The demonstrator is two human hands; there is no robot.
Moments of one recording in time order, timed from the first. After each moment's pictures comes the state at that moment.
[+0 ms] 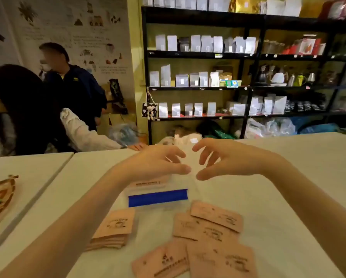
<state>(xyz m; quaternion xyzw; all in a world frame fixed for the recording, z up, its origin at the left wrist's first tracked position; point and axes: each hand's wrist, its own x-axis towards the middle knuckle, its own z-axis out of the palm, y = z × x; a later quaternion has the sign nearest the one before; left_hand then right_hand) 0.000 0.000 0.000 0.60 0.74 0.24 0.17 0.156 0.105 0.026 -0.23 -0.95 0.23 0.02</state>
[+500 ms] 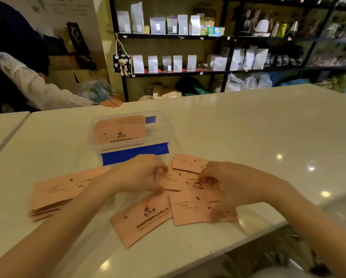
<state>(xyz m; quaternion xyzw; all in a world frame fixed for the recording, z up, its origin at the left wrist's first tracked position) 0.012 0.001 -0.107 0.67 0.72 0.06 0.17 0.210 0.096 -0.091 -0.24 -0.95 0.13 -0.13</state>
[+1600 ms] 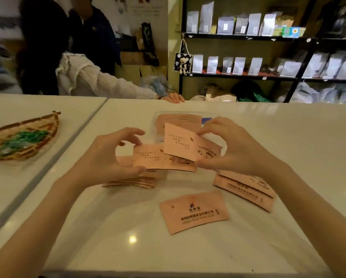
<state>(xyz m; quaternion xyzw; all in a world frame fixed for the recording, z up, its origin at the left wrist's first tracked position) -0.054 -0.128 -0.081 0.52 0.80 0.30 0.00 0.110 0.084 -0.060 -0.06 -0.96 0.22 0.14</state>
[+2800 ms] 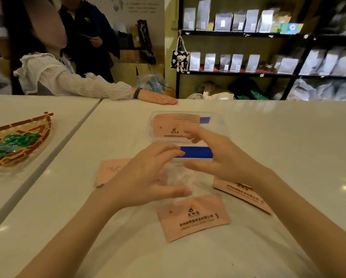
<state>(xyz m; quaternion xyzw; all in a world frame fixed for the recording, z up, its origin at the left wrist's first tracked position) -0.009 -0.087 -0.091 0.59 0.76 0.25 0.08 0.090 0.085 -0.088 -0.05 -0.96 0.26 0.14</state>
